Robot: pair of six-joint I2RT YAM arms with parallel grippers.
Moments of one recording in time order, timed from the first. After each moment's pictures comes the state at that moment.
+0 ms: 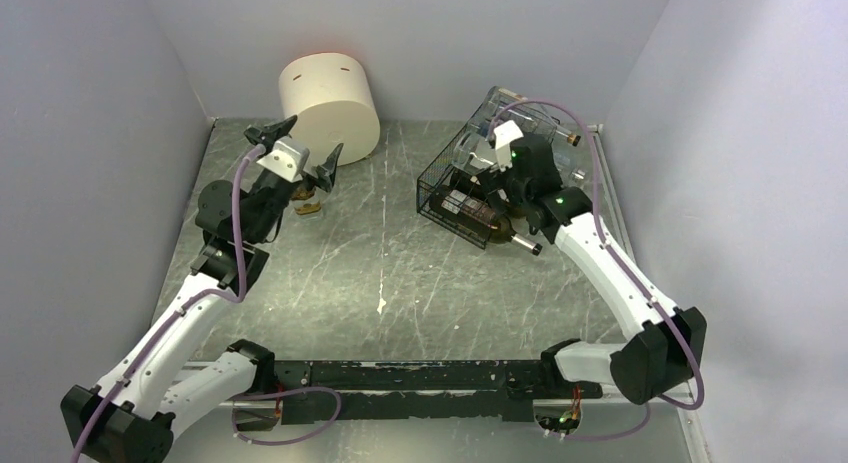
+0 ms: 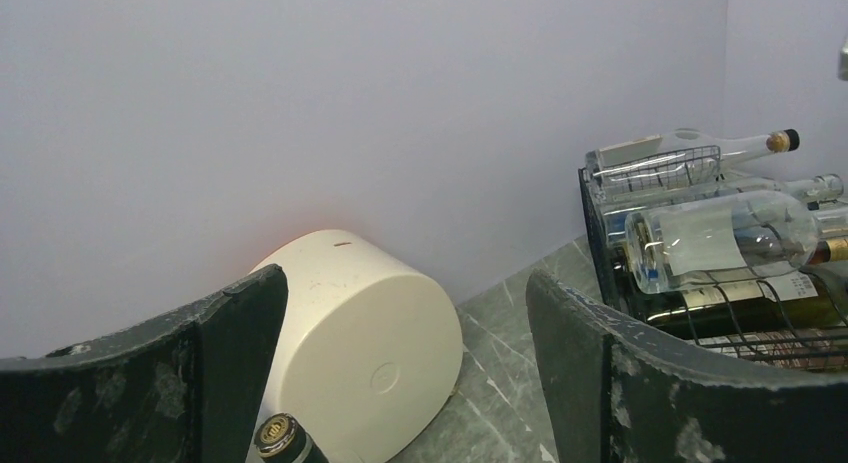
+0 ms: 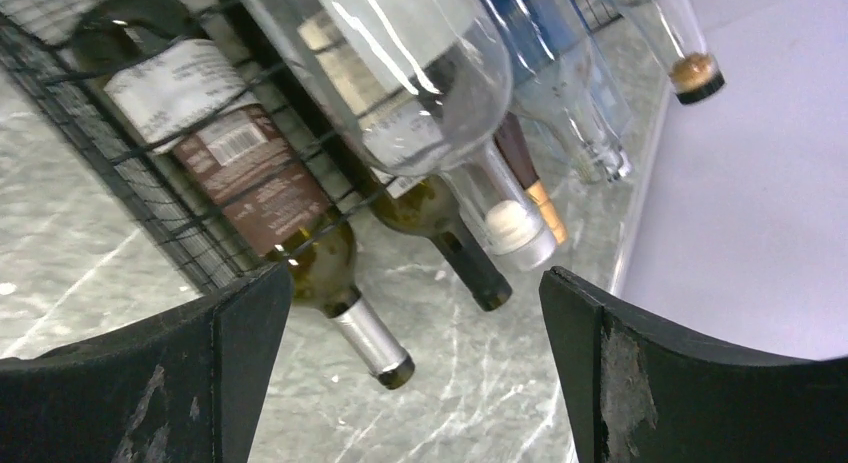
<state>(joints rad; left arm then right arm) -0.41 0.91 0.84 0.40 0.11 0.27 0.40 1.25 1.16 -0.52 0.28 -0.30</state>
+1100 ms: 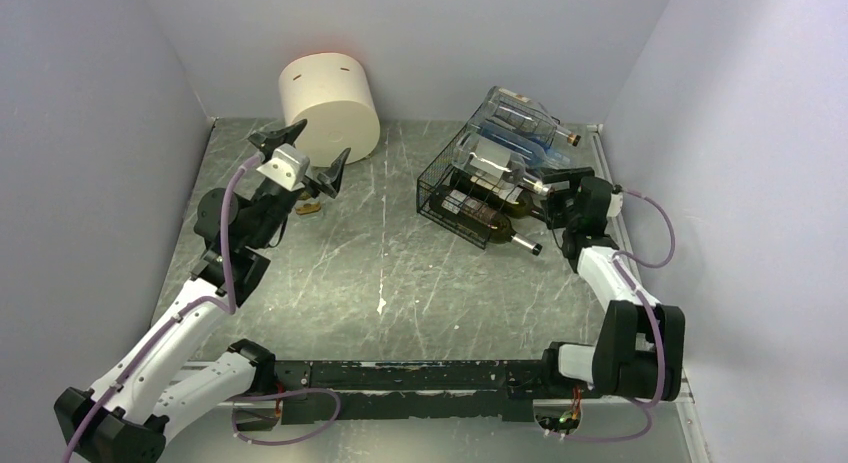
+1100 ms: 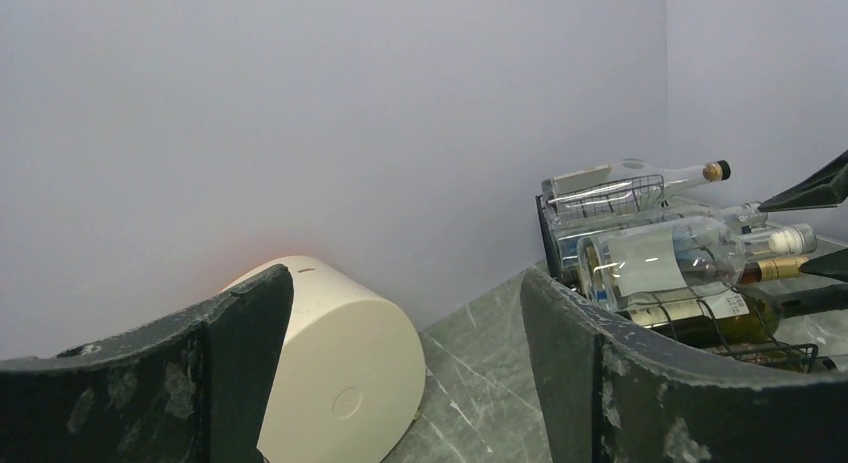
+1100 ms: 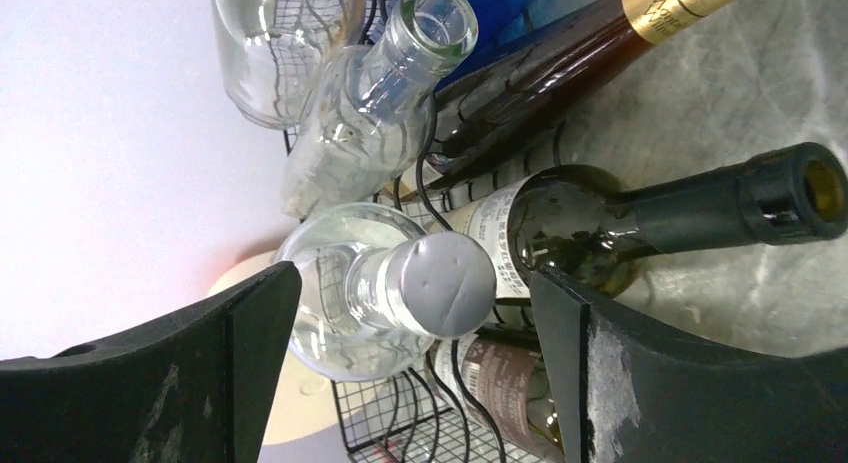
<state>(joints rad) -0.49 0.87 0.83 0.42 0.10 0.25 -0.10 1.25 0.65 0.20 -0.03 1.26</state>
